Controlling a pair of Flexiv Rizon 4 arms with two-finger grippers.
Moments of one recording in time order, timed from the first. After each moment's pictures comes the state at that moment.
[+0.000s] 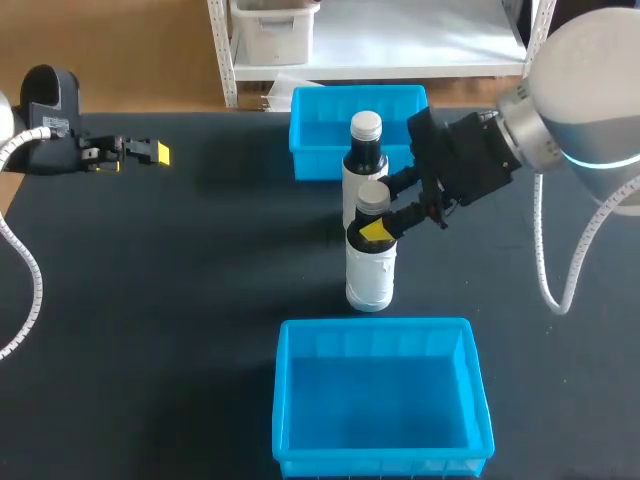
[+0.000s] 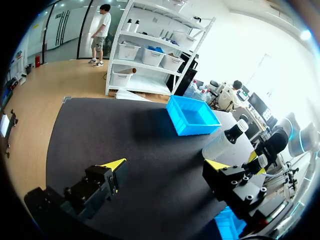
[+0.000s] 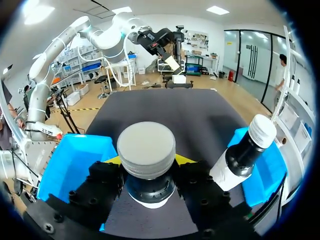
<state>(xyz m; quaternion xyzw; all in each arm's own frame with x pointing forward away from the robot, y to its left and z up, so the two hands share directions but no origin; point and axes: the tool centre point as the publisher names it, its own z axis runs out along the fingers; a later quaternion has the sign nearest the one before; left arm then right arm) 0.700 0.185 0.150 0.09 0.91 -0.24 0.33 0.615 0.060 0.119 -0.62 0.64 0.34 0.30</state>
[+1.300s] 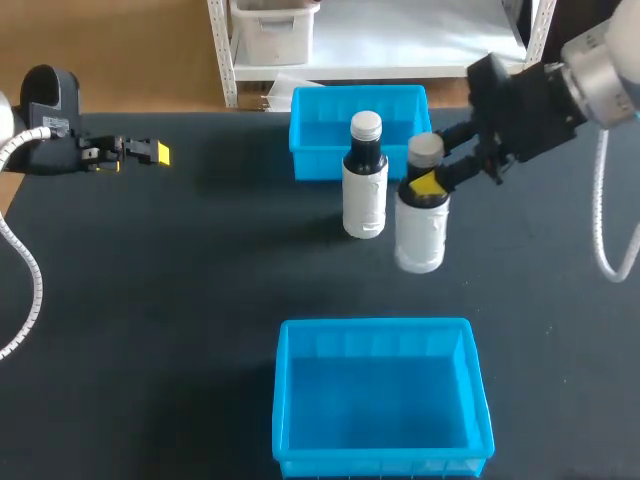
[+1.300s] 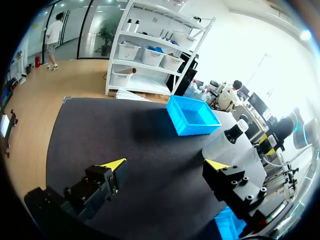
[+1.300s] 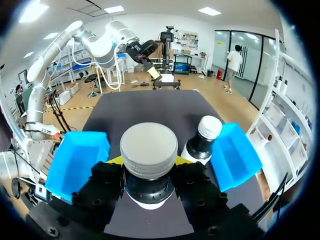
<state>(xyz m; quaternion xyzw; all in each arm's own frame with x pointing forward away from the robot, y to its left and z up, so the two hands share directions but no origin) 0.700 0.185 0.150 0.09 0.91 -0.24 0.33 0.643 -0.005 0.170 -0.60 0.67 0.30 0.32</state>
